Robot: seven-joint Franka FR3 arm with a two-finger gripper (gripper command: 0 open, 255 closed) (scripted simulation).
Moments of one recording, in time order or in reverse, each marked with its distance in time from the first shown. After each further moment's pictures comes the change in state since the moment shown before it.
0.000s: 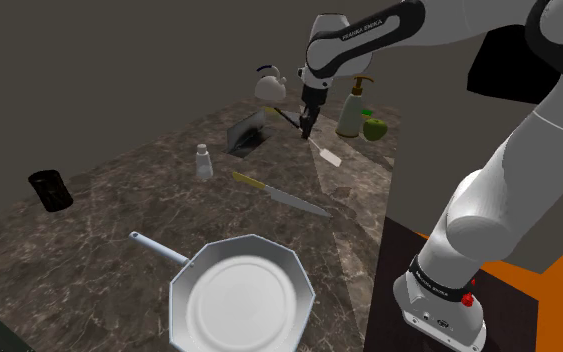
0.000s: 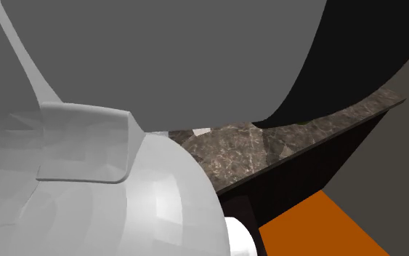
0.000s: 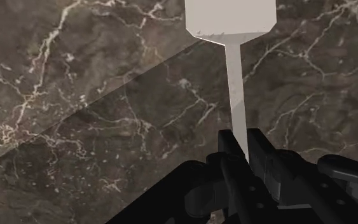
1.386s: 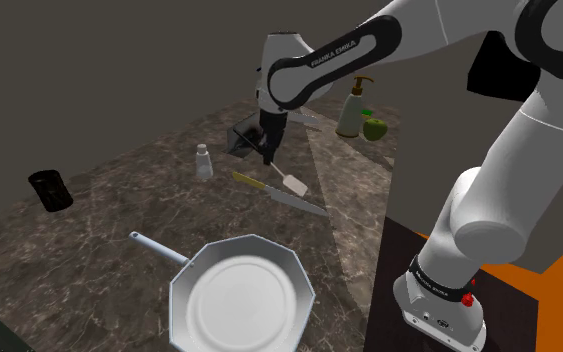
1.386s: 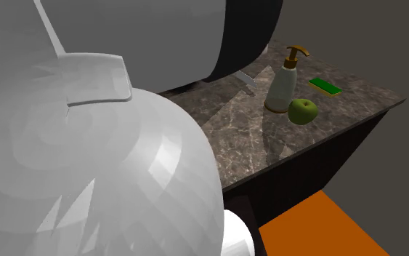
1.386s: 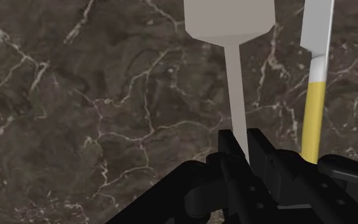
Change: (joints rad) arm 0.136 0.084 0.185 -0.020 0.012 0.107 0.314
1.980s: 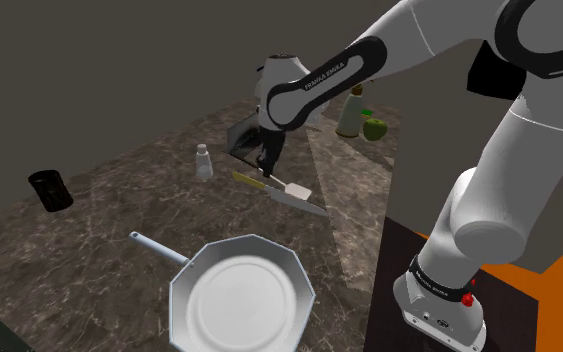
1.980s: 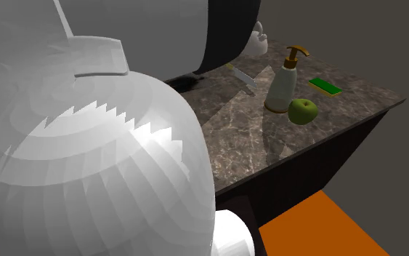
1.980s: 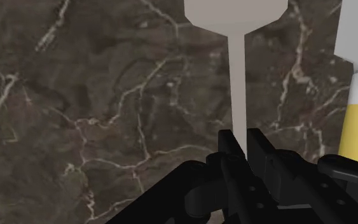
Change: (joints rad) arm -0.001 0.063 -0.001 -0.060 0.002 0.123 -0.003
